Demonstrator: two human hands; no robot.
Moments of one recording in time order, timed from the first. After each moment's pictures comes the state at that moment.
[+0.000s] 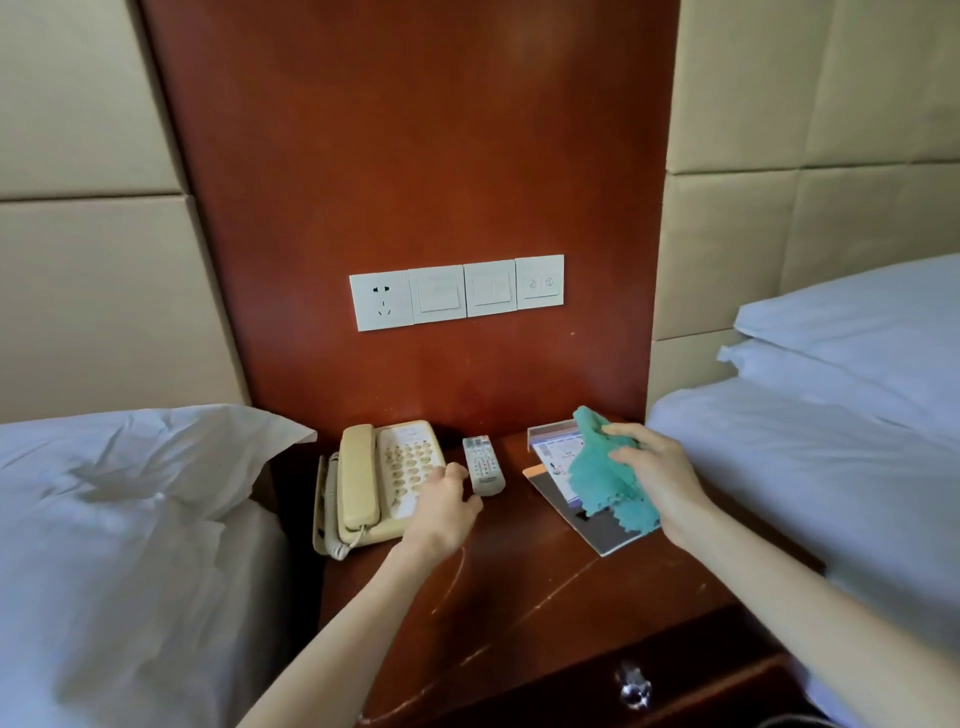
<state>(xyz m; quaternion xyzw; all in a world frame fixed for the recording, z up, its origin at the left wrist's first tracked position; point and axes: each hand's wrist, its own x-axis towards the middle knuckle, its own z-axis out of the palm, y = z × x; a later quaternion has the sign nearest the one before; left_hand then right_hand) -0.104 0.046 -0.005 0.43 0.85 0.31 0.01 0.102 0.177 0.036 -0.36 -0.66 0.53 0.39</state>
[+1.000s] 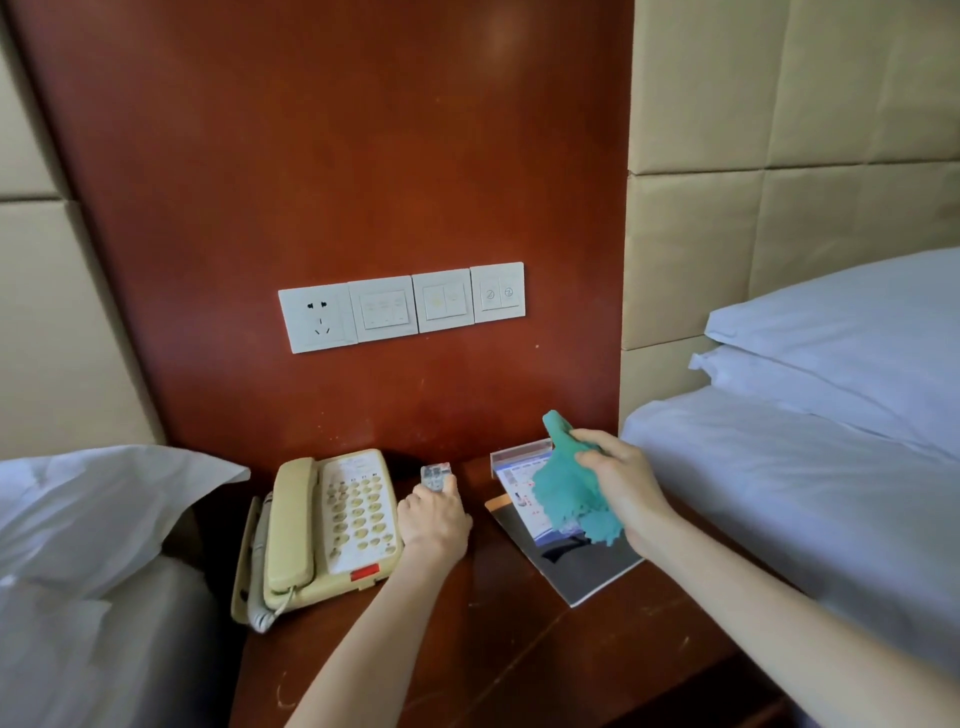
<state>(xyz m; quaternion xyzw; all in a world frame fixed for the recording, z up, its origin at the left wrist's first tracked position) -0.110 0.142 -0.016 0.40 0.92 0.02 -0.06 0.079 0.225 0.033 -0.35 -0.64 0.55 0.40</state>
